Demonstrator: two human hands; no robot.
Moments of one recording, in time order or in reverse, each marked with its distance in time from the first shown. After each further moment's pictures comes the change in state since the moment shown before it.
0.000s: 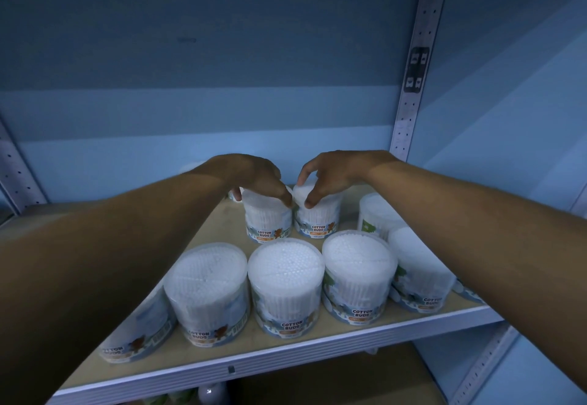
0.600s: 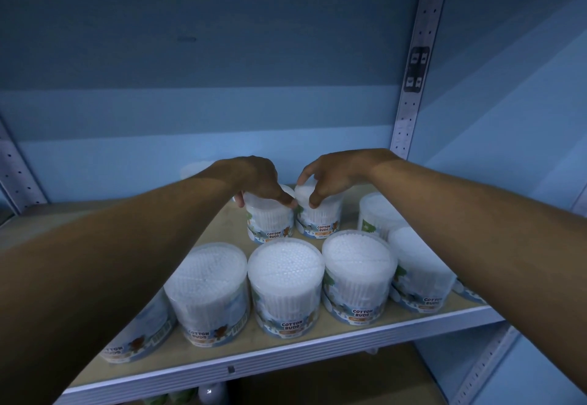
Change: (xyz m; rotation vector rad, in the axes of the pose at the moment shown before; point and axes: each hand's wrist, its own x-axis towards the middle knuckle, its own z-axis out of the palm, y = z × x) left_hand 0.004 -0.001 0.004 -0.020 0.027 -0.033; right_hand 0.000 -0.003 -0.001 -0.048 -0.073 0.025
